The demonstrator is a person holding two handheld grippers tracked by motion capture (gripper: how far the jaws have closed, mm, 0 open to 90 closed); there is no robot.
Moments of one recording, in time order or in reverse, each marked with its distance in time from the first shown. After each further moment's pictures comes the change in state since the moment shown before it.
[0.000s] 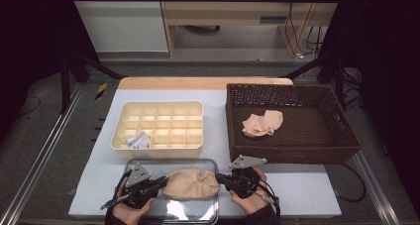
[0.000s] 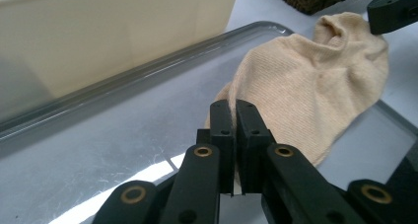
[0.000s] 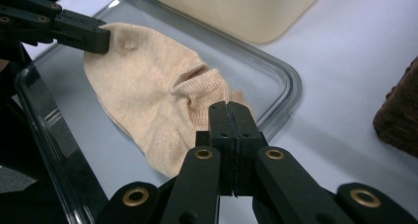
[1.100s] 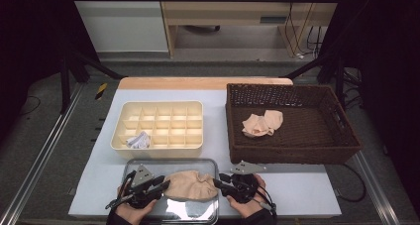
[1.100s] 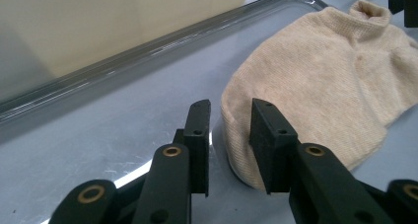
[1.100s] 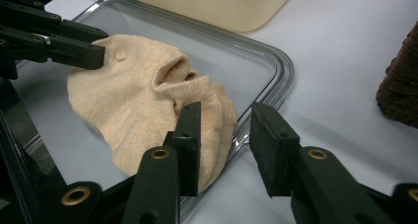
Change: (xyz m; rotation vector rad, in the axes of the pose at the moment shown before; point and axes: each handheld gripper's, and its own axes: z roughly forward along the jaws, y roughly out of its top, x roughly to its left) left arm 0.004 -0.011 0.014 0.043 0.040 0.029; right arm 0.000 -0.022 0.013 -0.068 -0.043 0.052
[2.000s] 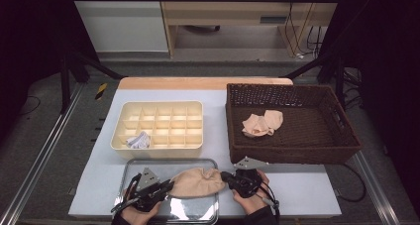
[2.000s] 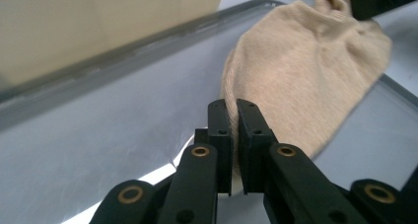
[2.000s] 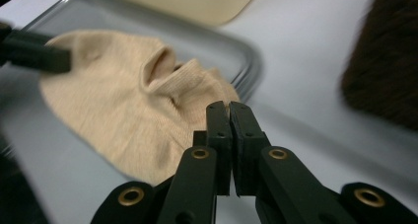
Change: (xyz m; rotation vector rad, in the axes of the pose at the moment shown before) left arm -0.019 0.003 0.005 -0.027 -0.020 0.006; right arm -0.018 0.005 0.001 0.022 -0.064 0.017
